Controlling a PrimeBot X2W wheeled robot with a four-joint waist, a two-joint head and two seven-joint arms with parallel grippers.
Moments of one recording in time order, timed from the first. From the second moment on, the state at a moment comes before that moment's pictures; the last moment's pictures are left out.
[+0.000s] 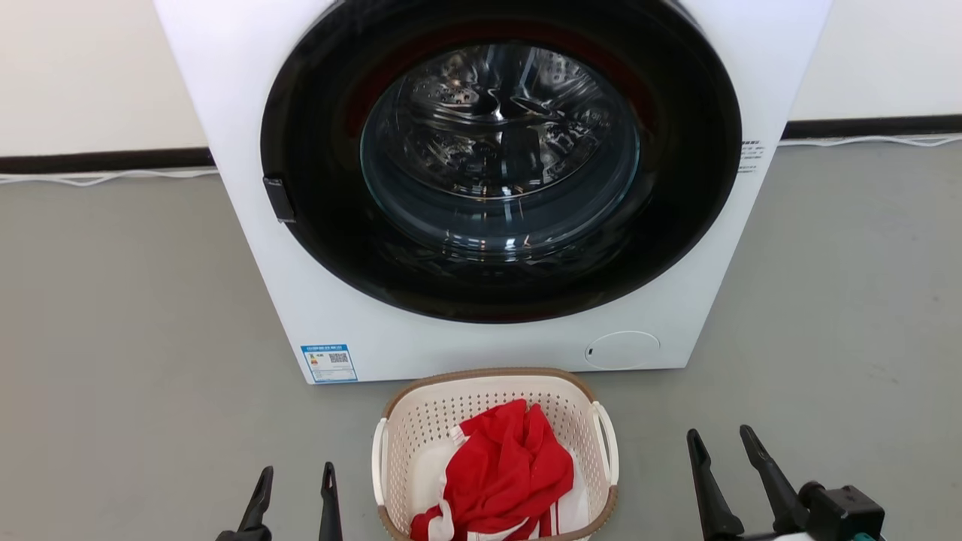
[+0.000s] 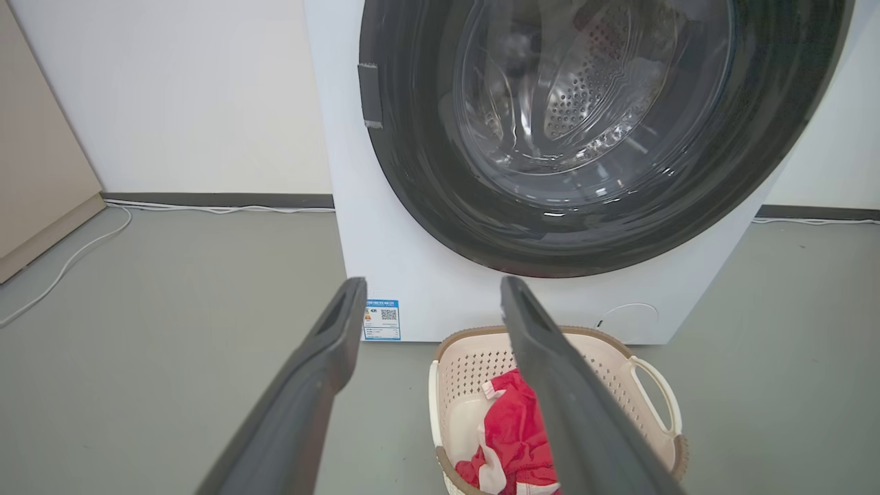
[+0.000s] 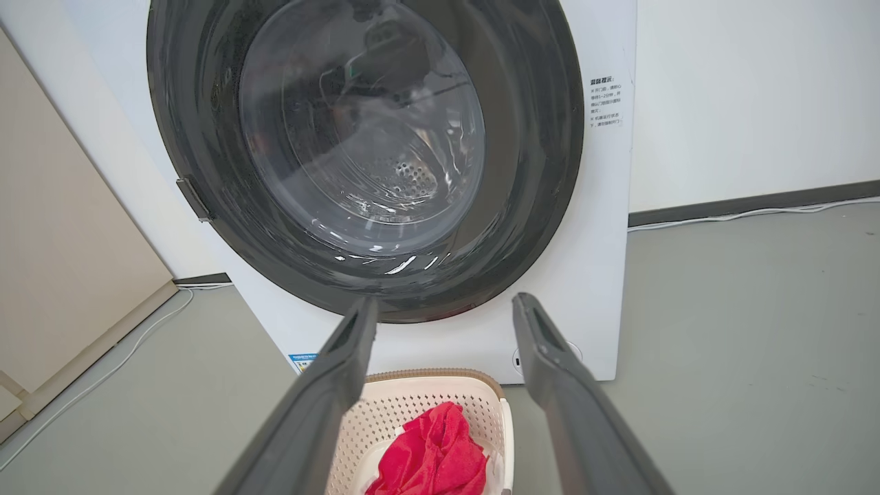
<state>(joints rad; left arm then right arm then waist) 0.18 0.06 -0.15 0.11 -0.16 0.16 -0.26 0.08 -0.05 0.05 0.25 0.22 0.12 -0.25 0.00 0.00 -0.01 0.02</state>
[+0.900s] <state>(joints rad) 0.22 0.06 -0.13 0.07 -0.13 0.11 -0.26 0.10 -0.05 0.03 0.23 0.23 0.12 -0.25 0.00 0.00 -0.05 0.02</state>
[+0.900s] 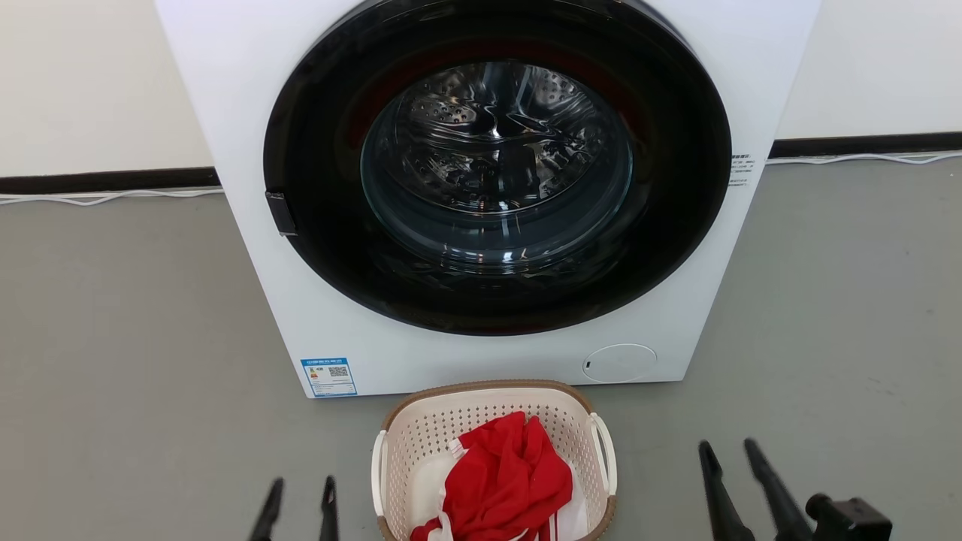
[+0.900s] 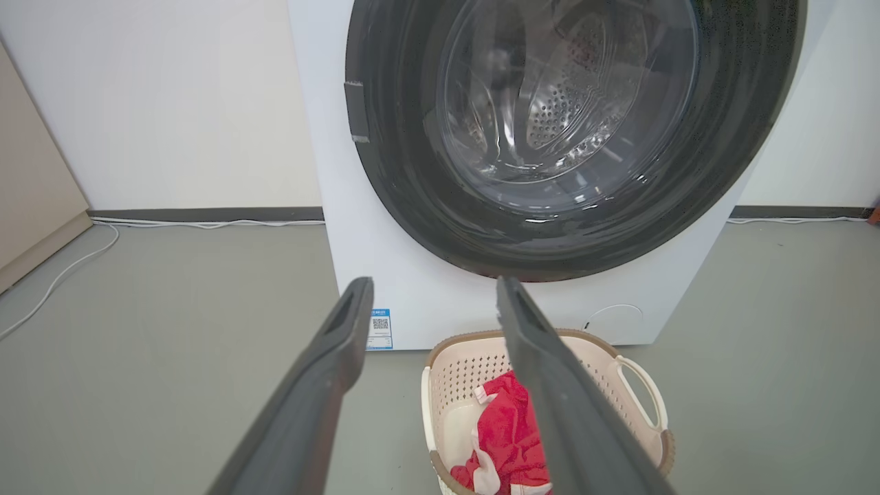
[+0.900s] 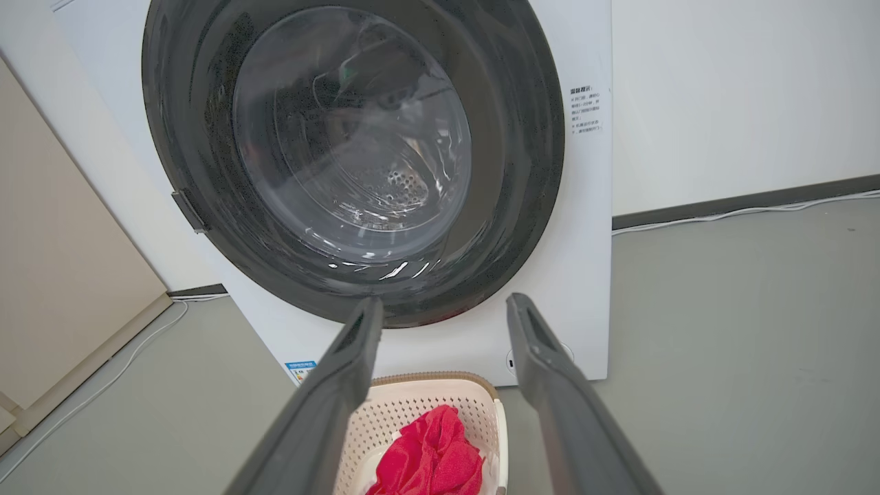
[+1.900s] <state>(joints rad) 0.20 0.07 -0.12 0.17 -0.45 0.07 -0.19 0.12 -0.05 0.01 0.30 0.52 0.12 -0.18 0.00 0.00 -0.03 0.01</state>
